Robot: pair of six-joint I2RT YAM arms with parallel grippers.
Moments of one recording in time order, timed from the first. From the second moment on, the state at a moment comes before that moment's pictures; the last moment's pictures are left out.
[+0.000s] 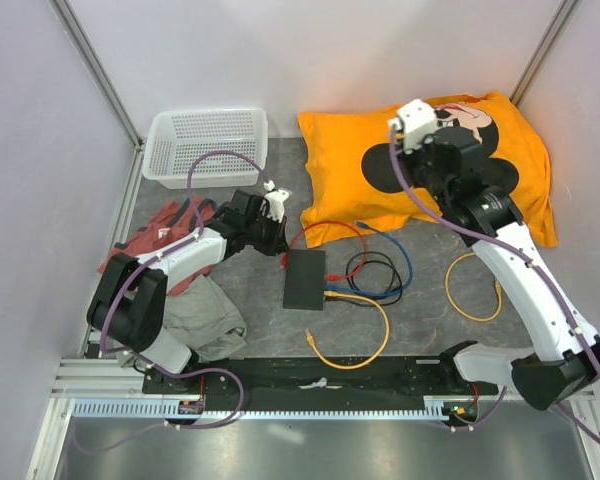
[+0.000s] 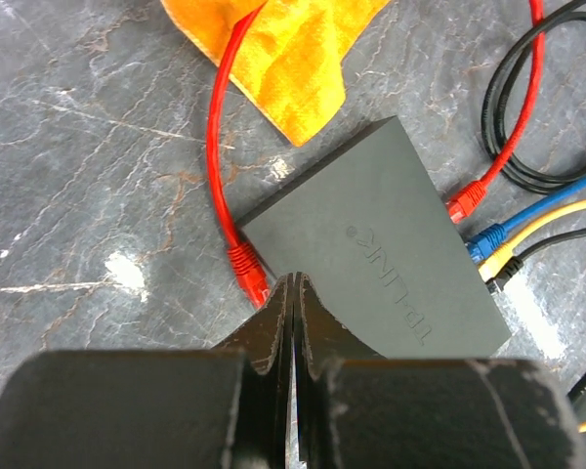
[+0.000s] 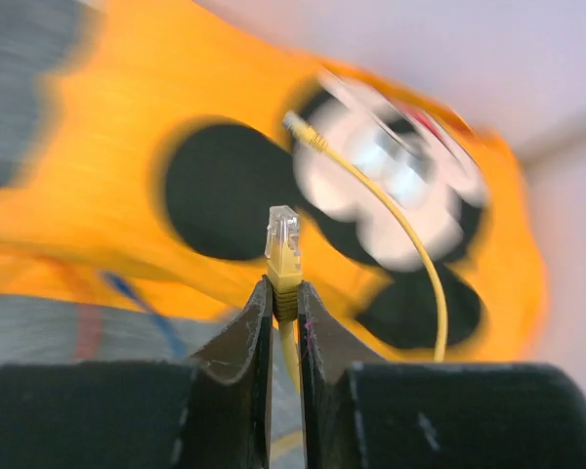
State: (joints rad) left arm -0.48 1.56 0.93 -0.18 0.34 -0.06; right arm 0.46 1.26 1.50 -0.55 0.18 -0.34
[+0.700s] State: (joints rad) left arm -0.48 1.64 0.96 -0.18 0.41 -0.10; right arm 0.23 0.94 0.64 -0.68 0.47 -0.51
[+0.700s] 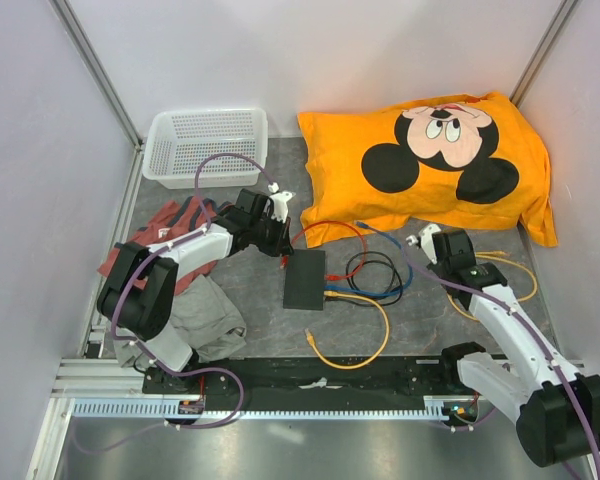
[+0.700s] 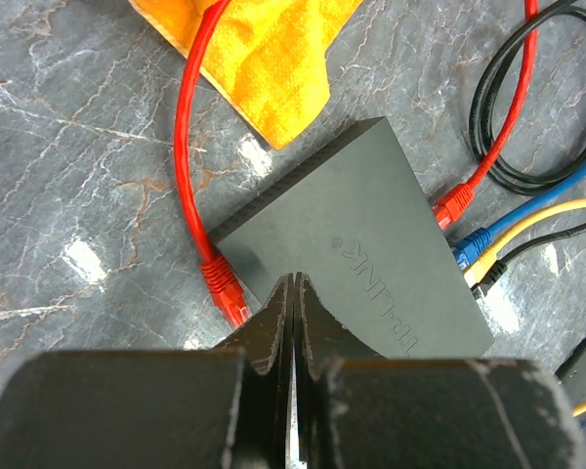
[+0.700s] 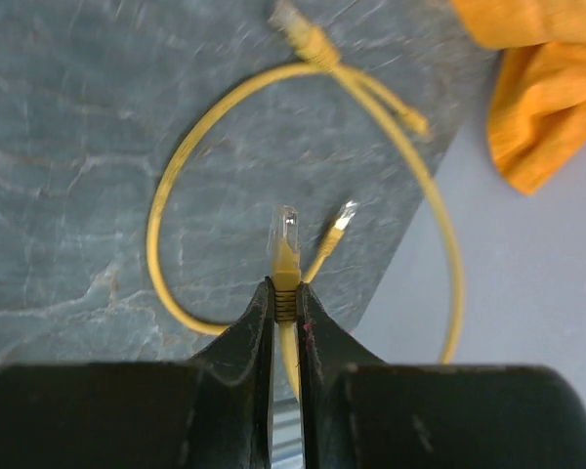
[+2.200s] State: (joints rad) left arm -0.48 1.54 0.82 -0.15 0.43 -0.12; right arm 0.33 1.56 1.22 -0.75 -0.56 -0.41
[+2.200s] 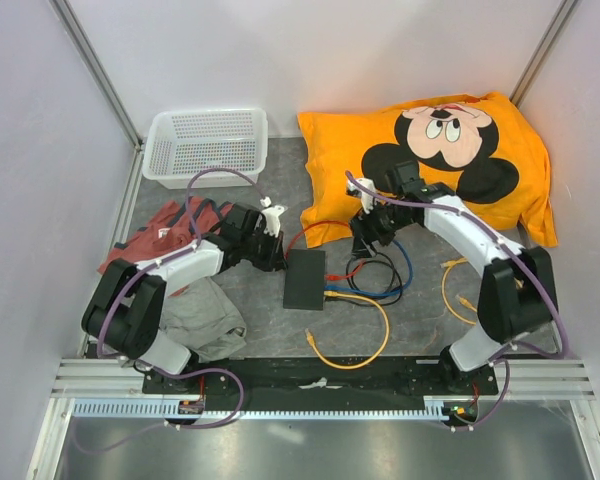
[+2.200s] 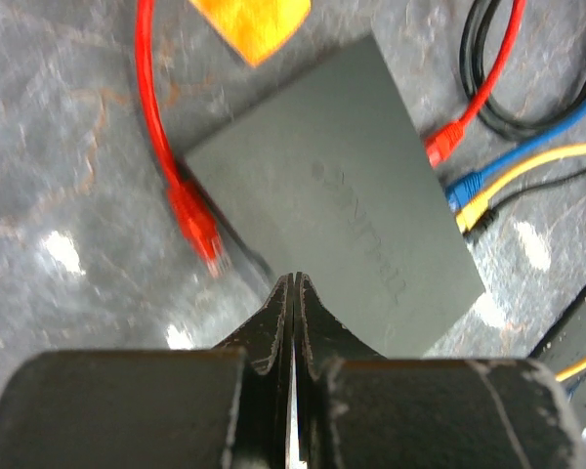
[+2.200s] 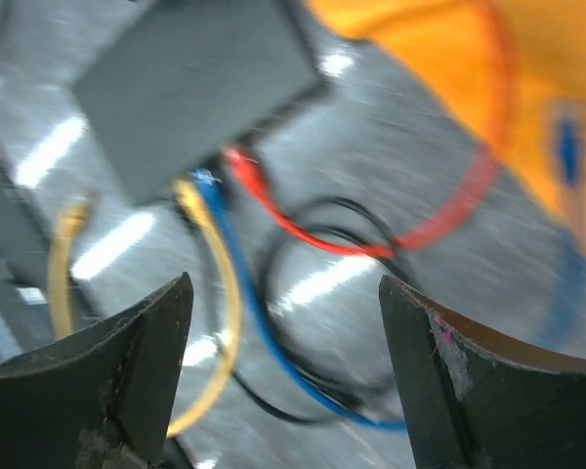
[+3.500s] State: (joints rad) left arm -0.48 1.84 1.15 -0.16 0.31 -0.13; right arm 0.45 1.88 1.36 -0.75 -0.68 -0.25
